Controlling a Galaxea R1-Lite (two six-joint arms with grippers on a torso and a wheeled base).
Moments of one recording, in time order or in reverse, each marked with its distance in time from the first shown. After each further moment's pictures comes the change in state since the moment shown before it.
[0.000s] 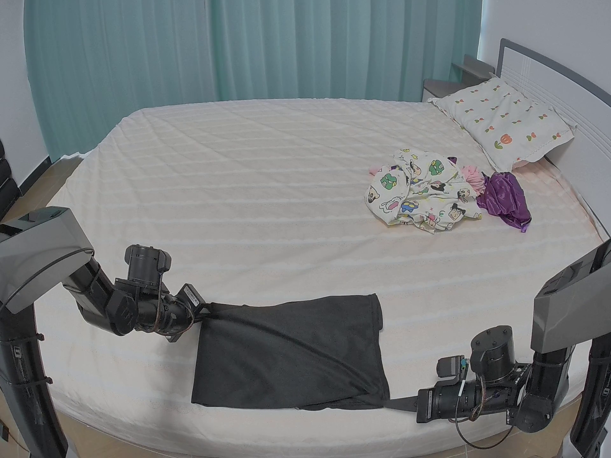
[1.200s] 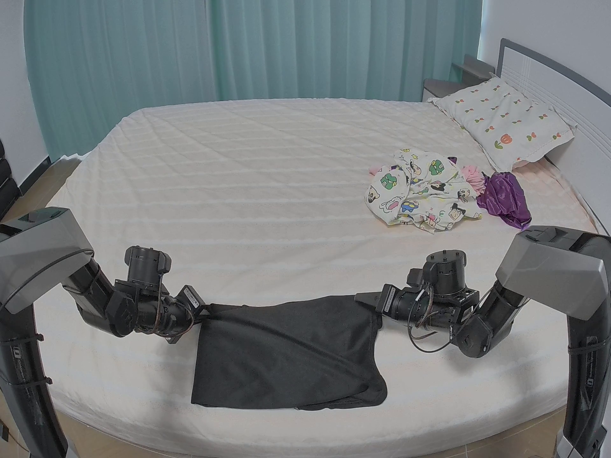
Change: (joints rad) left arm -0.004 -0.004 0.012 0.000 0.001 0.000; right arm -0.123 0.153 -0.764 0.395 -0.162 0.122
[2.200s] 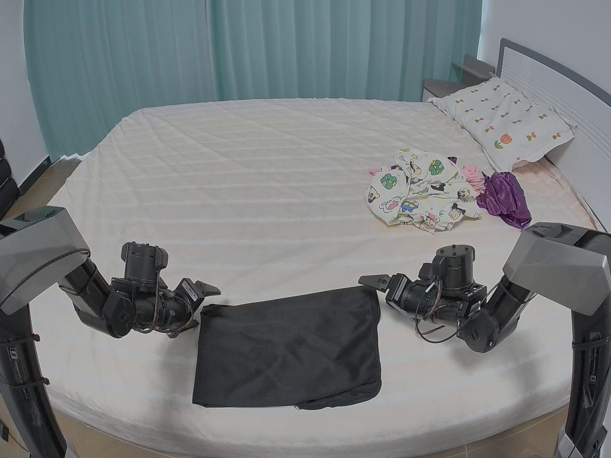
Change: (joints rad) left arm 0.001 -0.020 0.016 -0.060 0.004 -0.021; right arm -0.038 -0.006 -0.003 -0.012 -0.029 0.120
